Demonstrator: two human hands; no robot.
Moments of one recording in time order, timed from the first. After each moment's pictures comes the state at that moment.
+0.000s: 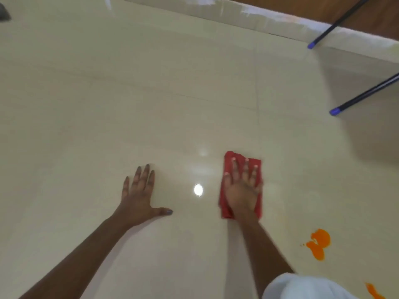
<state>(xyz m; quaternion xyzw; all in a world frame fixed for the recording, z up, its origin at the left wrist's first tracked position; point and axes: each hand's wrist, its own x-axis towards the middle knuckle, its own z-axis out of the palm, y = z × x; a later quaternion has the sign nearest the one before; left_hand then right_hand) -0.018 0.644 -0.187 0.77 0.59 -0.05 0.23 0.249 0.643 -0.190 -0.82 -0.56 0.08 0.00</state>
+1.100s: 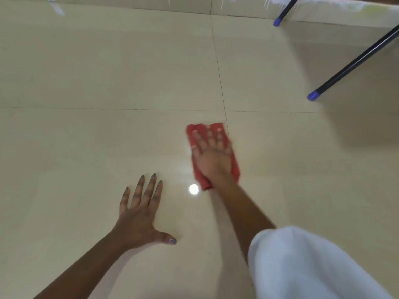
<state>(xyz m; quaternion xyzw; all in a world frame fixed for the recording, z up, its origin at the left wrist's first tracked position) 0.096 0.707 -0.198 0.85 0.48 -0.10 0.17 0.324 0.782 -0.192 -0.78 -0.61 0.14 0.00</state>
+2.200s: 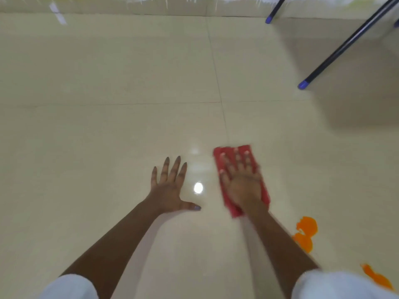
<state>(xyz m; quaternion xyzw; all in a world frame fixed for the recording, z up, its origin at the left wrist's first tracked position) 0.139 0.705 -0.191 0.86 0.46 -0.13 0.18 0.347 0.651 -0.195 -0.81 -0.58 0.10 -0.01</state>
